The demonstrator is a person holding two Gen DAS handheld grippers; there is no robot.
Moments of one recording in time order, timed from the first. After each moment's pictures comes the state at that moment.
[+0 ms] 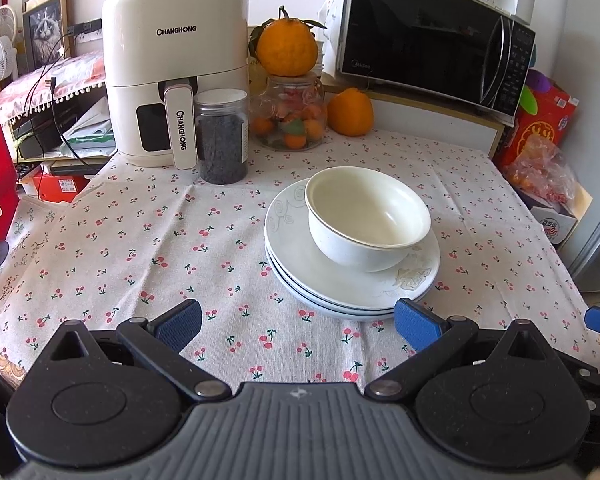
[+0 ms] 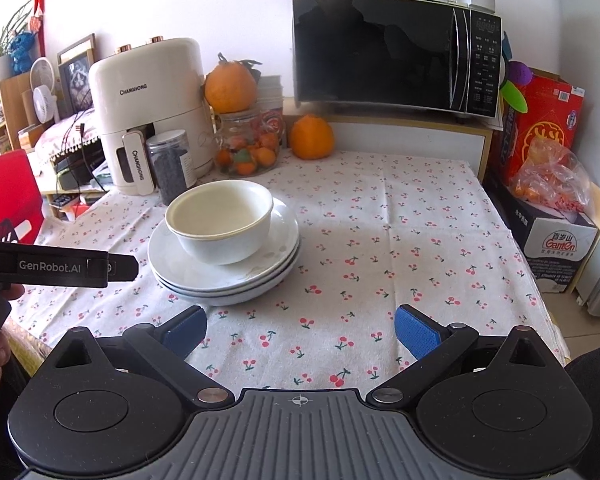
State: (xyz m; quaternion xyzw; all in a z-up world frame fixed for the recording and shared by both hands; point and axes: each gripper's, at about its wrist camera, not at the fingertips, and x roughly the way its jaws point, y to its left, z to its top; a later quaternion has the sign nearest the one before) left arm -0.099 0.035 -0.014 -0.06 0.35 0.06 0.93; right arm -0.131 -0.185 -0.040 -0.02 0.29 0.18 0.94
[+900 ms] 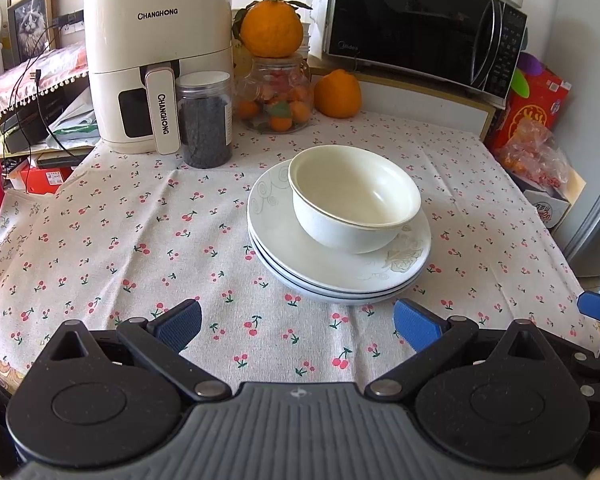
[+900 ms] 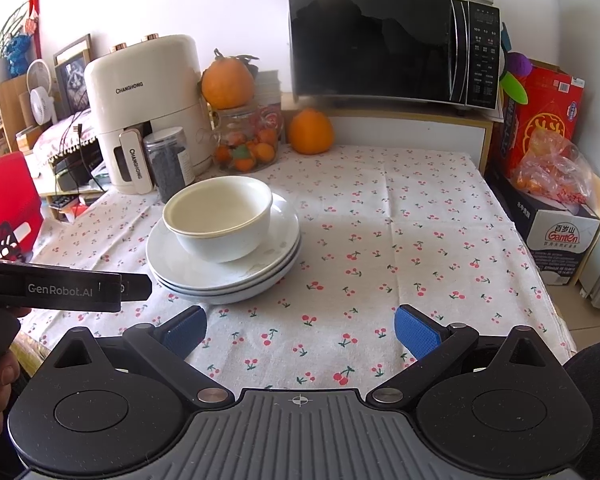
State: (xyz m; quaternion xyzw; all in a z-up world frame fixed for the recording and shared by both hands) left arm -0.095 0.028 -0.022 -0.06 0.37 0.04 0.93; right arm -0.128 -0.183 -0.043 -0.02 0.30 0.18 0.94
